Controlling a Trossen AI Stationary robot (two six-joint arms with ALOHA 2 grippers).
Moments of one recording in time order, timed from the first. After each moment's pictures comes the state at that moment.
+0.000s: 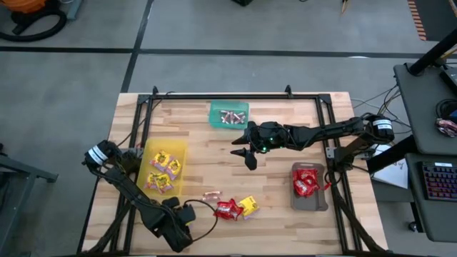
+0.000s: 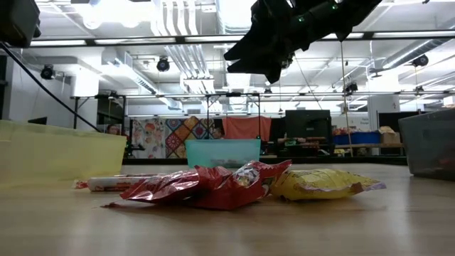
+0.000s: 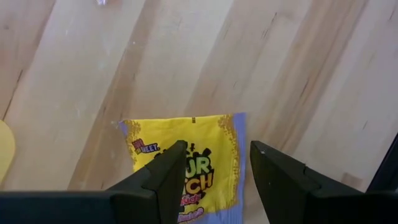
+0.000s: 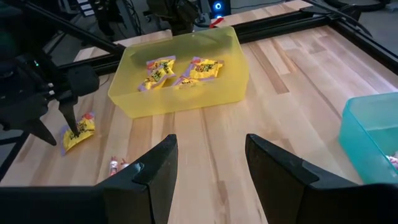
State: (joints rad) left arm -0.84 1.81 1.14 -0.69 -0.18 -1.27; right arm -0.07 1.53 0.93 0.21 -0.08 0.18
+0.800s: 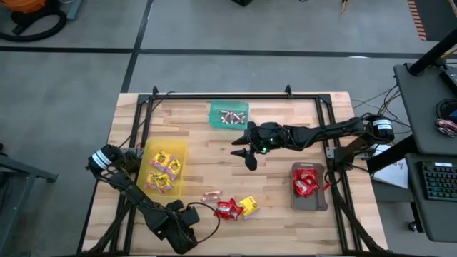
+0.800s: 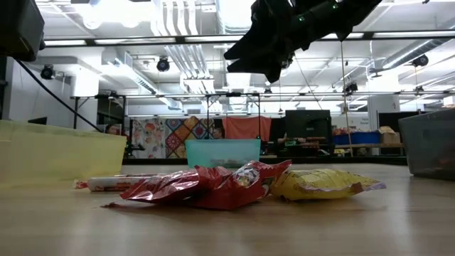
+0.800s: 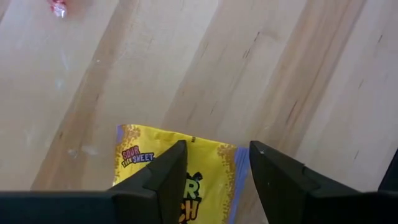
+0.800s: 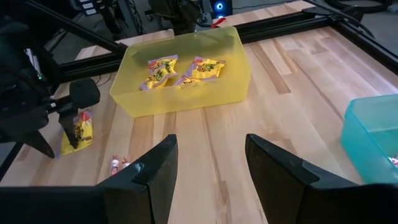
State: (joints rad) left arm -0.84 1.88 1.15 -0.58 -0.22 -1.29; right arm -0.06 1.53 0.93 0.21 -0.08 0.17
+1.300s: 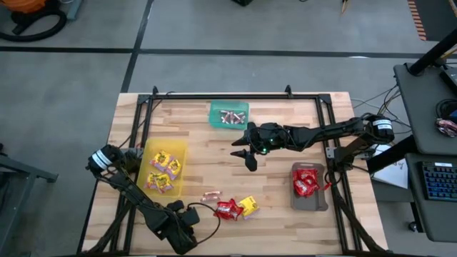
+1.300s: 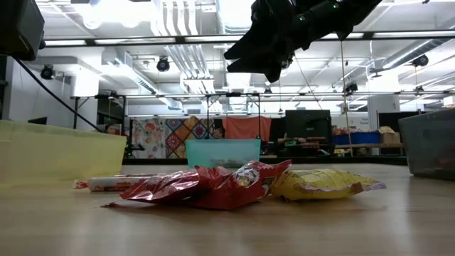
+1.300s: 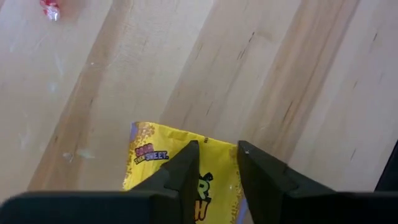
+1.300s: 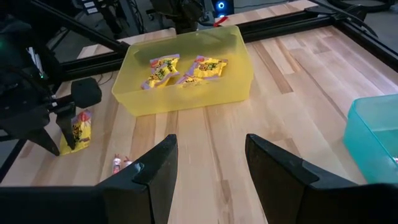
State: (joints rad) left arm -0.84 1.88 1.15 -0.57 -0.22 -1.27; right arm -0.06 1.53 0.93 0.21 -0.08 0.17
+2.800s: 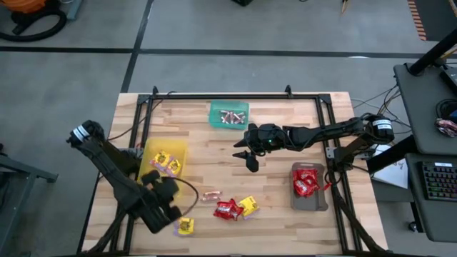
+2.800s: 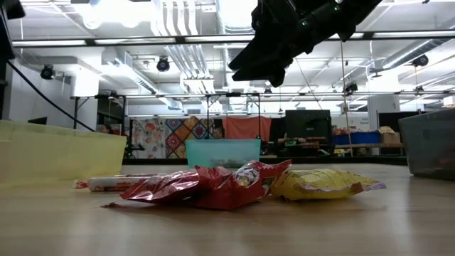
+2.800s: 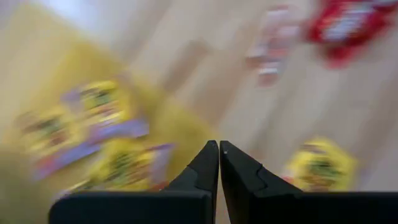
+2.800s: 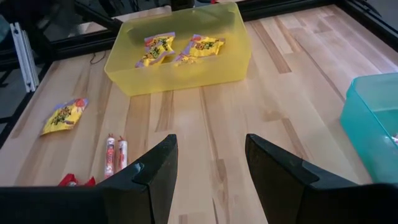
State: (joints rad) left arm -0.84 1.50 1.20 -1.21 -0.44 -1.39; right arm -0.06 1.53 0.93 0.14 -0.08 0.16
